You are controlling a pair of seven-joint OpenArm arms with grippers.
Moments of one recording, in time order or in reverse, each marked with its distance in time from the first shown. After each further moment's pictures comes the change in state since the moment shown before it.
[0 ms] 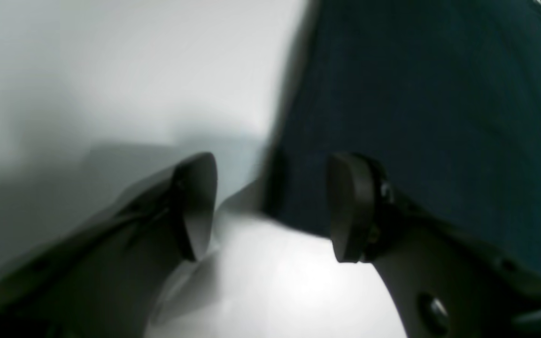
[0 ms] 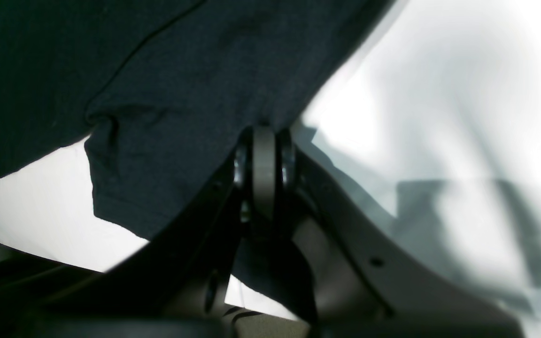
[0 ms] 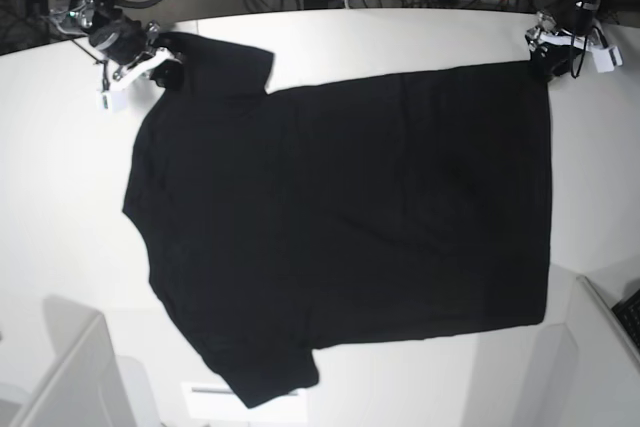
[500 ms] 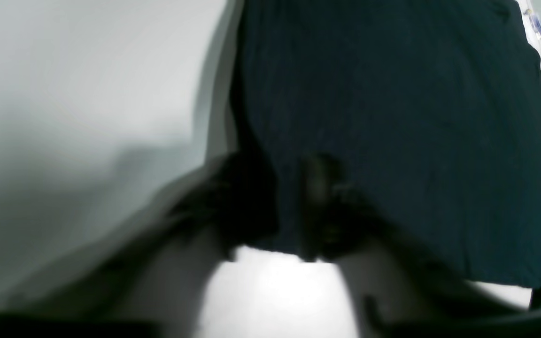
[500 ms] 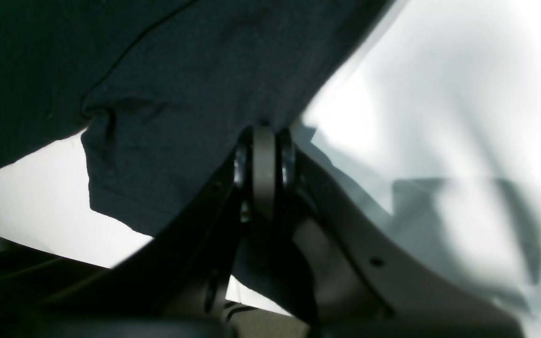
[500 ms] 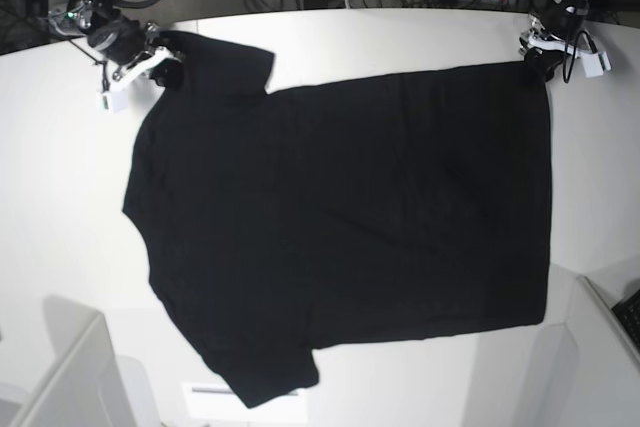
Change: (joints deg) left arm -1.4 0.3 2.0 -2.1 -0.7 -0.5 -0.3; right arm -0.1 0.9 -0.4 0.0 0.2 0.0 -0.4
